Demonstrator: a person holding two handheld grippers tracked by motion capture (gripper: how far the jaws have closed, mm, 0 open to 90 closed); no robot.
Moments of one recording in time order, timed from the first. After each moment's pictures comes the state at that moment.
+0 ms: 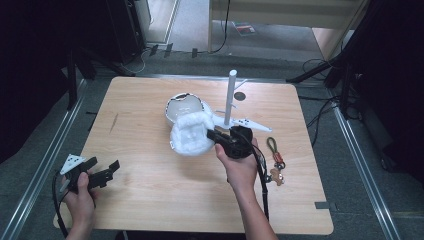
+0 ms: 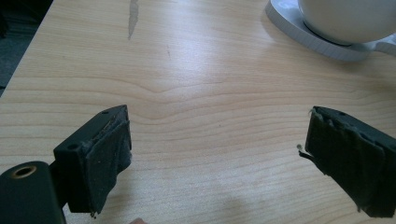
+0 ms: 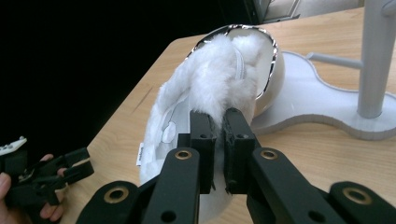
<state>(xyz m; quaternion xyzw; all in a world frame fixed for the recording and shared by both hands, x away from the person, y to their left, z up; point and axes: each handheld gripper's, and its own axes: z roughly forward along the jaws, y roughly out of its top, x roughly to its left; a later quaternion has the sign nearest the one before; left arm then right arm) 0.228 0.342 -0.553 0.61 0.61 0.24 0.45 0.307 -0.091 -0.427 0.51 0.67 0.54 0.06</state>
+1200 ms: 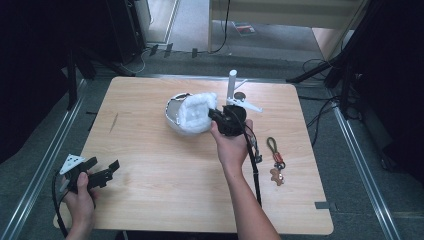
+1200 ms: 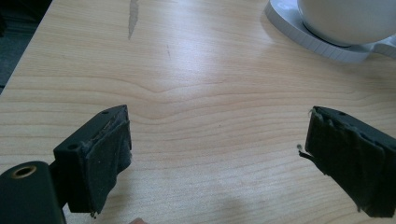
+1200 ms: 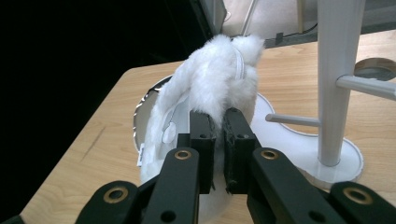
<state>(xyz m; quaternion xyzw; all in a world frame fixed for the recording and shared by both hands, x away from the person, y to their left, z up) 0.228 0.343 -0.553 0.61 0.61 0.23 0.45 0.360 -0.069 -0.419 0.56 0.64 0.51 0.14</state>
